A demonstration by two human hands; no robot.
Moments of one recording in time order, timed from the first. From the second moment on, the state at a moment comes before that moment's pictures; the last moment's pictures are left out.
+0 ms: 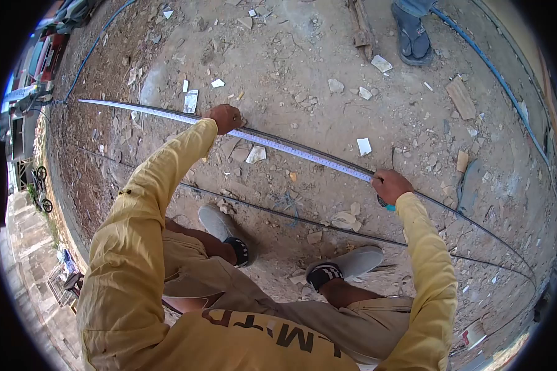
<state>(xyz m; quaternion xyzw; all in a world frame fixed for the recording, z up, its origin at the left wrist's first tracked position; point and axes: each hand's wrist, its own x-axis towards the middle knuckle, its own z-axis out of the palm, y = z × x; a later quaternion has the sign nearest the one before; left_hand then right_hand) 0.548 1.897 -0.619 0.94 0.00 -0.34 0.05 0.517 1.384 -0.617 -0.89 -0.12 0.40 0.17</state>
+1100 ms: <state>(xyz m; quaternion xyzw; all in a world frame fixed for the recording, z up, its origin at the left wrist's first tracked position) 0.556 1.868 -0.618 0.91 0.00 -0.41 -0.01 0.468 1.398 -0.547 -0.55 -0.09 0.77 0.31</state>
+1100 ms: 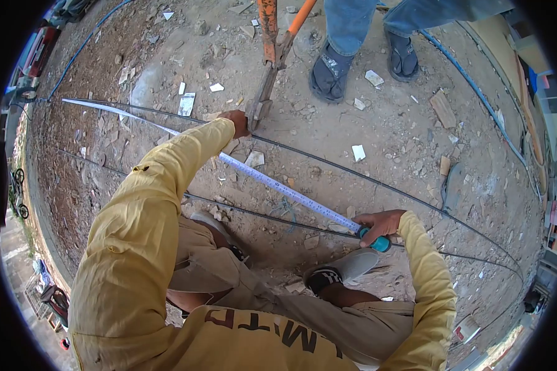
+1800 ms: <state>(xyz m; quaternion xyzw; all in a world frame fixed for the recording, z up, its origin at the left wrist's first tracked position) 0.548 1.878 -0.621 0.92 -0.02 -0.39 -0.01 0.466 1.481 -0.530 -0.61 -0.25 0.74 0.11</state>
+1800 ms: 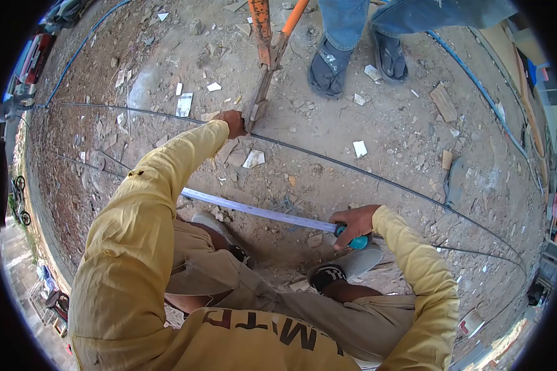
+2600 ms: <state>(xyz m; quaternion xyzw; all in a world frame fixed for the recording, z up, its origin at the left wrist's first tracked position) 0.549 1.882 -0.636 0.92 -0.07 -0.40 -0.02 0.464 1.476 -0.534 -0.62 -0.22 0.74 0.11</state>
